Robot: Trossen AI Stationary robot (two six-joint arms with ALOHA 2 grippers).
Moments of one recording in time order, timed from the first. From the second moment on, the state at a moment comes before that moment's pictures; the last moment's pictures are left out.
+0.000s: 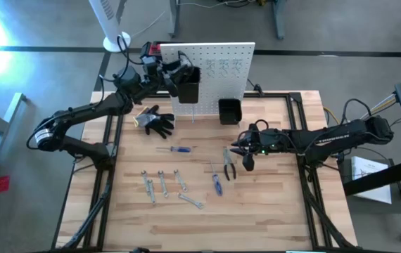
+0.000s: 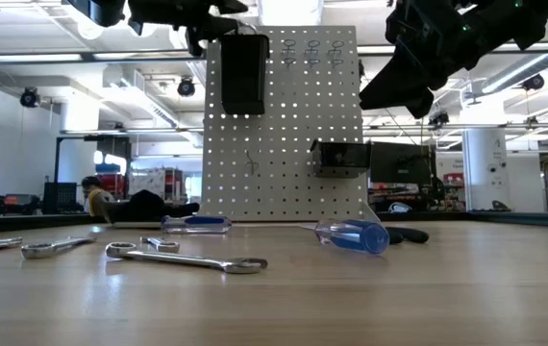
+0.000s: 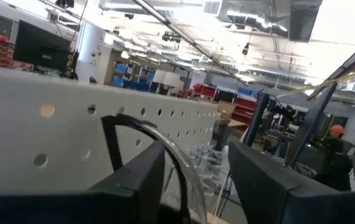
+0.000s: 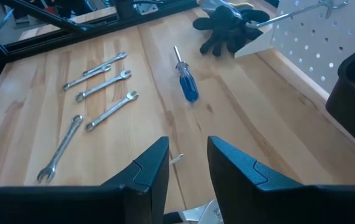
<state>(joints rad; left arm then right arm) 0.55 1.29 1.03 0.53 0.01 -0.27 0.04 1.12 0.59 0.03 0.16 0.29</state>
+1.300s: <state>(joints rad) 0.55 1.29 1.07 0.30 0.09 -0.22 0.06 1.12 0.58 0.03 0.15 0.31</state>
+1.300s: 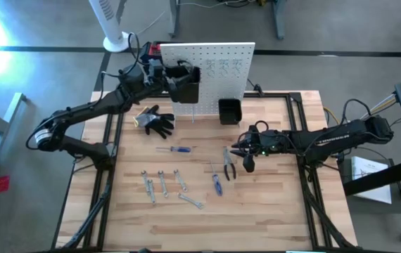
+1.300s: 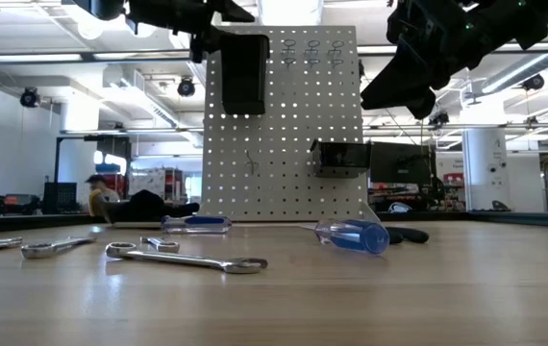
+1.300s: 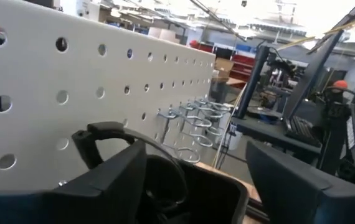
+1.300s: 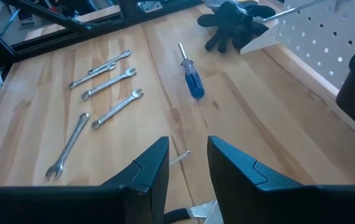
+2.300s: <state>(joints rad) 0.56 1.20 1.19 -0.07 0.17 -0.03 0.06 1.12 0.58 0.01 0.12 0.35</state>
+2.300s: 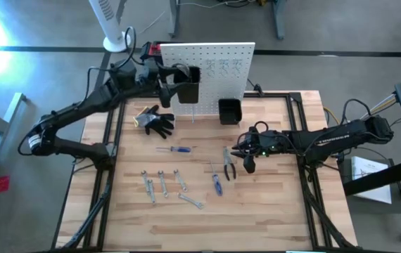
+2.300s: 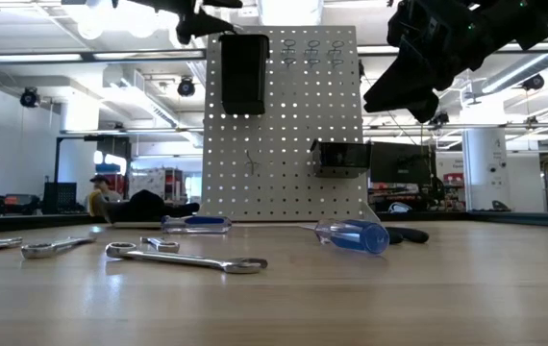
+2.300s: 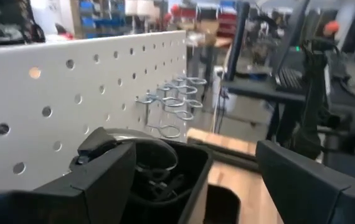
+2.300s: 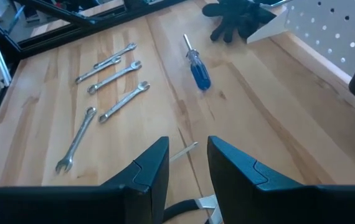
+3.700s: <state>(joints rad) 0.55 0.87 0.79 -0.09 0.18 -0.19 0.06 1.12 0.58 0.01 0.18 0.34</state>
